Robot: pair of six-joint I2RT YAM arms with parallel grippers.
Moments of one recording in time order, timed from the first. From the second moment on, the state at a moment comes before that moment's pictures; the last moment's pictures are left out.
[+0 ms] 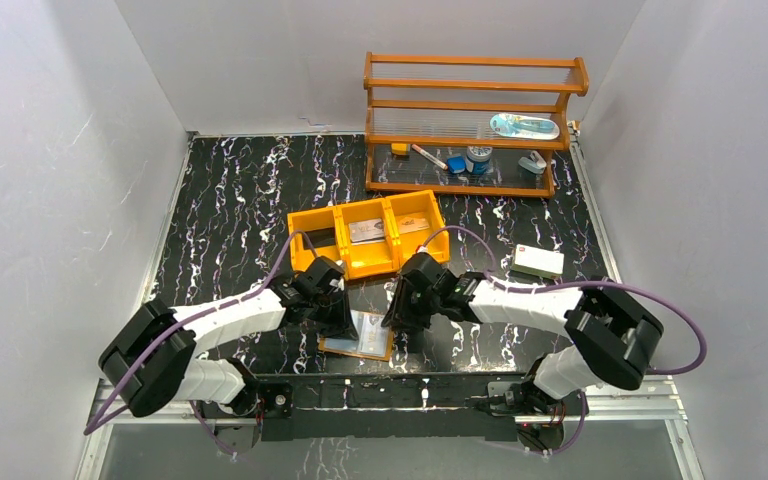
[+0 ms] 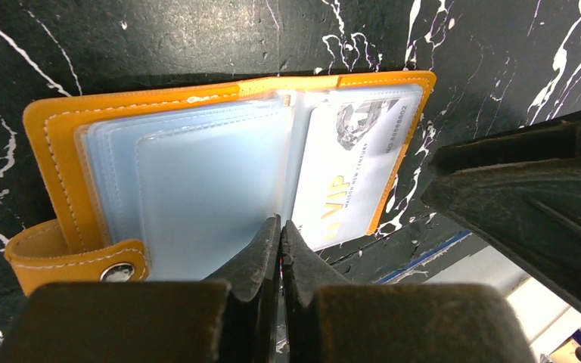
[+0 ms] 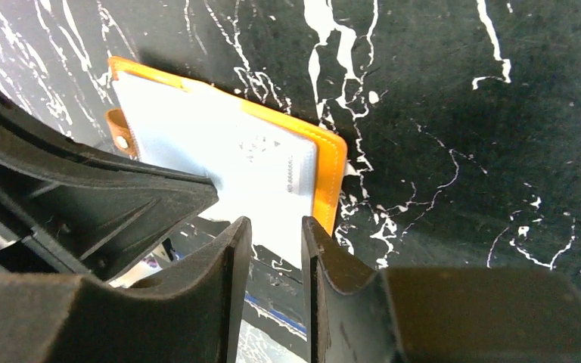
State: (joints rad) left arm -0.78 1.30 0.57 -0.35 0.24 -0.86; right arm 0.98 1.45 0.70 -0.21 -0.13 1.17
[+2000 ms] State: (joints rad) left arm -0.66 1.37 0.39 0.06 0.55 -0.95; right arm 0.98 1.49 0.67 -0.11 -0.20 1.19
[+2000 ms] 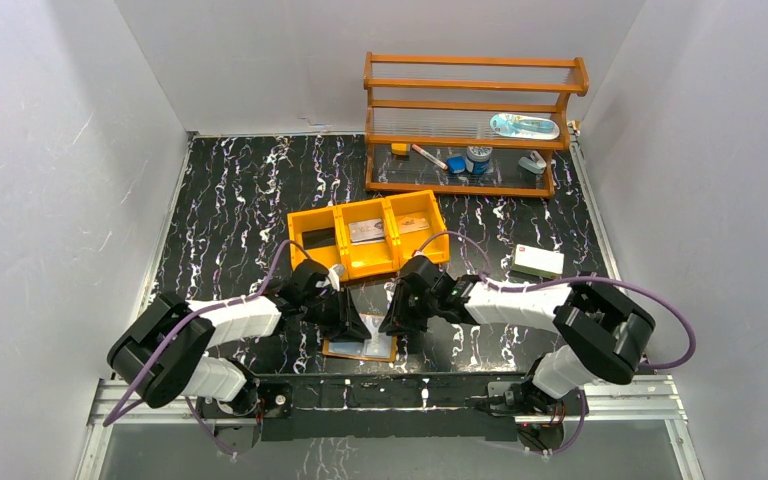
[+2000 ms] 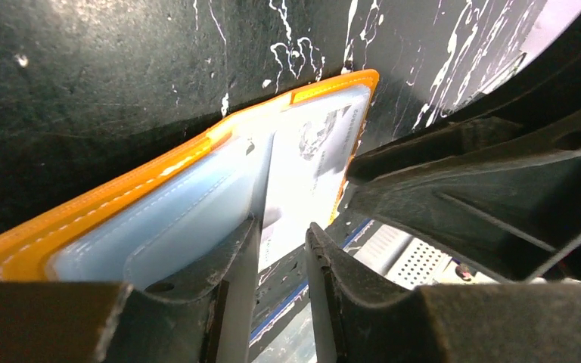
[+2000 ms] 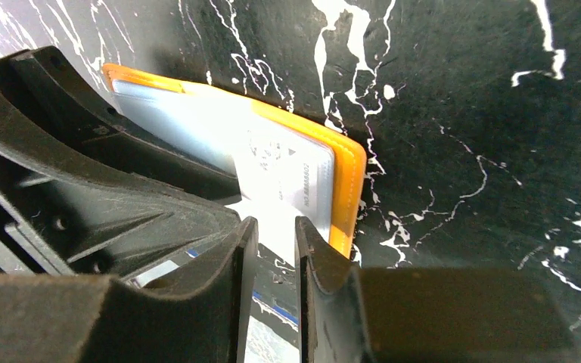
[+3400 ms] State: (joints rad) left arm -0.65 1.32 0.30 0.14 0.53 -1.02; right arm 0.97 1.52 0.65 -0.09 -0.25 1.19
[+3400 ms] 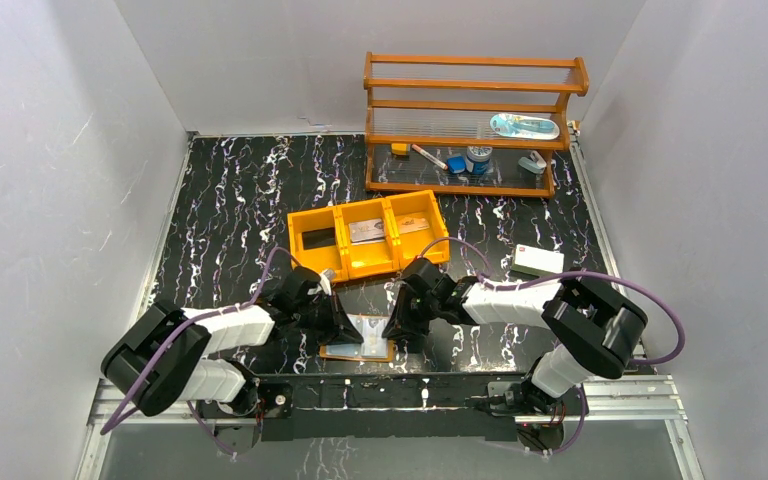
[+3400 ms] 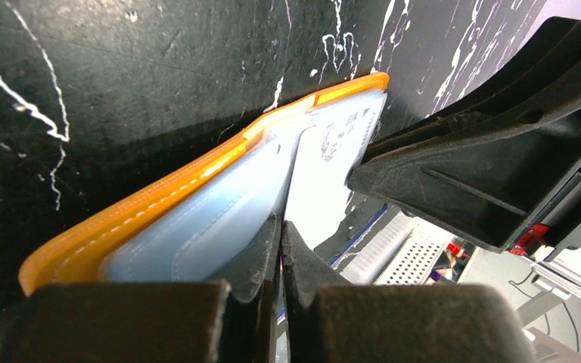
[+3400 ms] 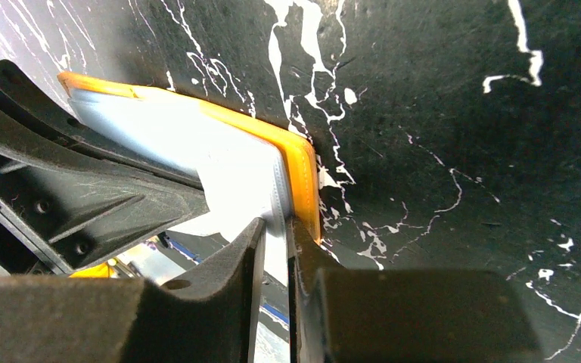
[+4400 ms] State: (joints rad) left arm -0.66 1.17 0.39 -0.19 0.35 -0.86; right arm 0.98 1.54 0.63 -0.01 -0.26 1.21
